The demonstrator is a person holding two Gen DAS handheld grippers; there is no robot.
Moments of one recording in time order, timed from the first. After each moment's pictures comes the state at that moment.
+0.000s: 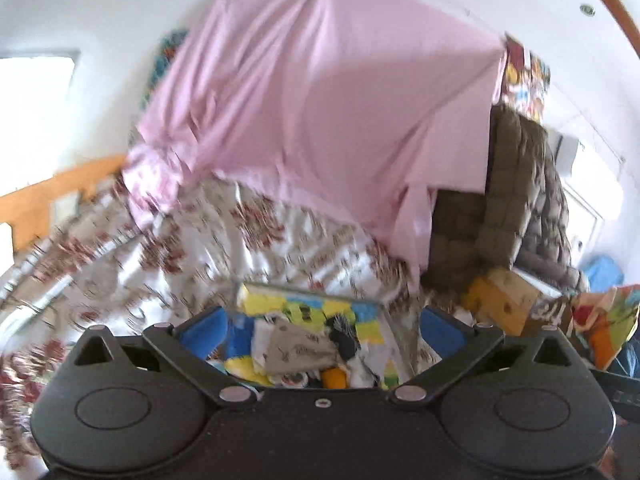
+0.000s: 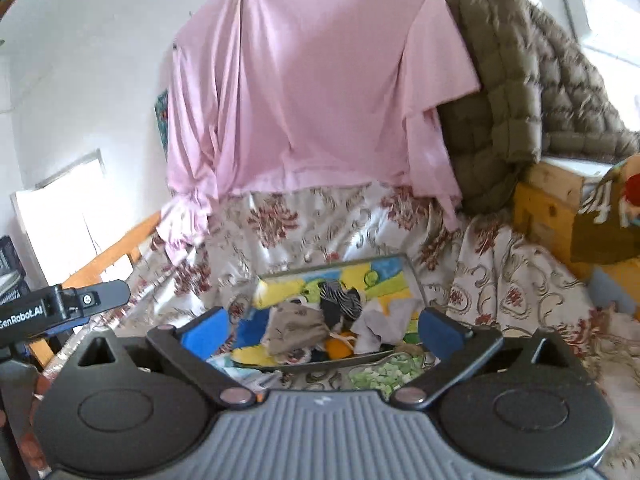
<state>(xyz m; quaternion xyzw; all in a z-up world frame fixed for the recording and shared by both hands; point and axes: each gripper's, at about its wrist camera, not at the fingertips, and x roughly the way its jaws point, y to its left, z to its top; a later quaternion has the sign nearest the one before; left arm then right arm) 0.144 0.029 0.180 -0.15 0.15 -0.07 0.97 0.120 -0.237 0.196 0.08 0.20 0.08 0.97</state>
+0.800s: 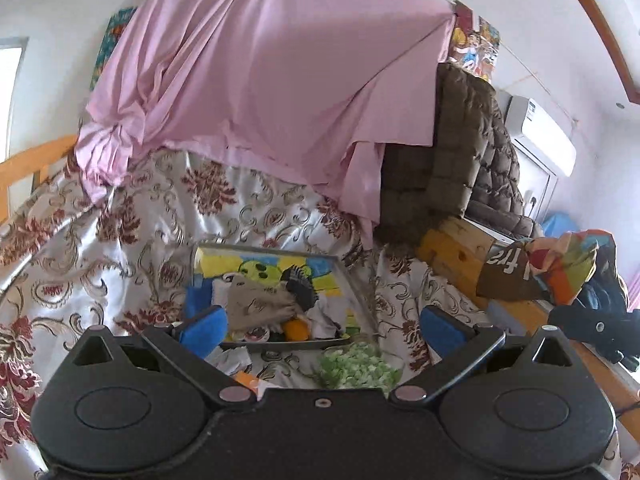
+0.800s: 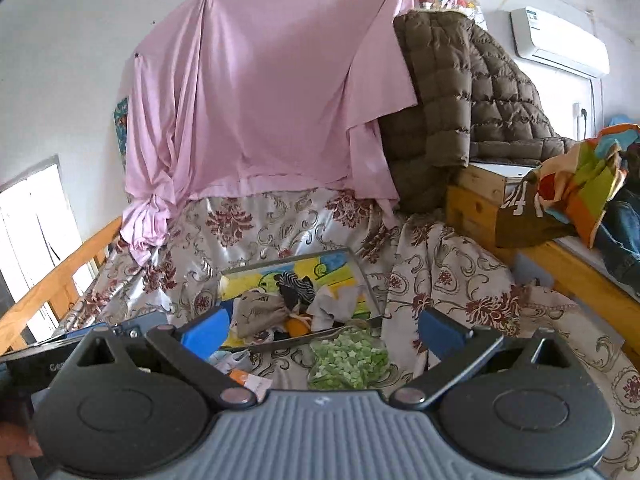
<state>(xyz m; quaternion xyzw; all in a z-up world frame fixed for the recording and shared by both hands) 0.137 0.025 0.143 -0.13 0.20 -0.17 0.96 0.061 -0.223 0.203 0.06 0.22 -0.02 0.97</state>
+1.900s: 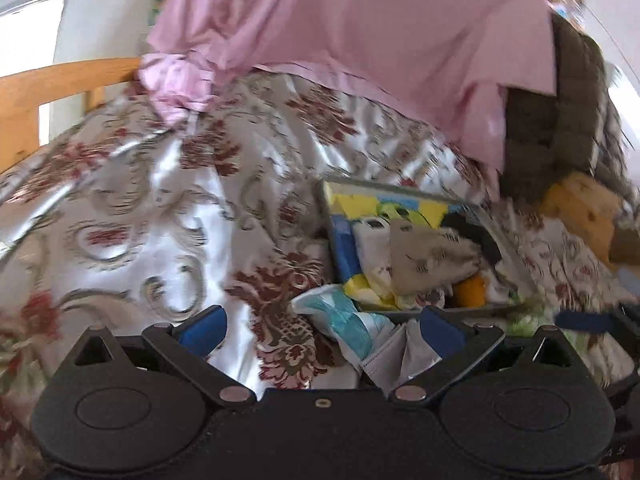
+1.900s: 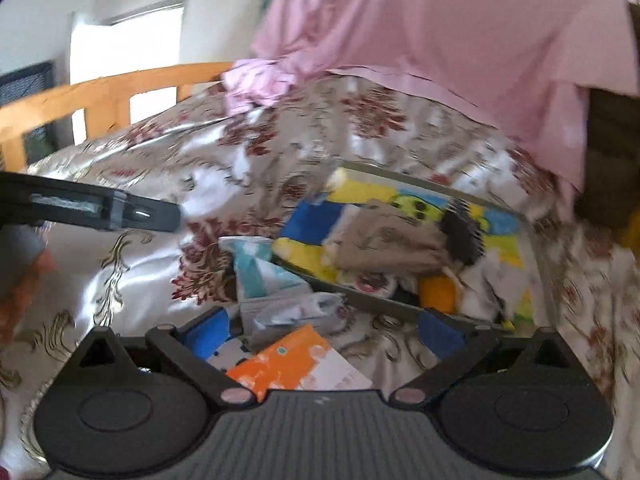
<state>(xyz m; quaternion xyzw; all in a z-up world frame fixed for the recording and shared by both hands) 0.288 0.137 0.001 -0.10 0.27 -0.09 0.95 0.248 -0.078 0.017 -0.15 0.28 0.17 0.93</state>
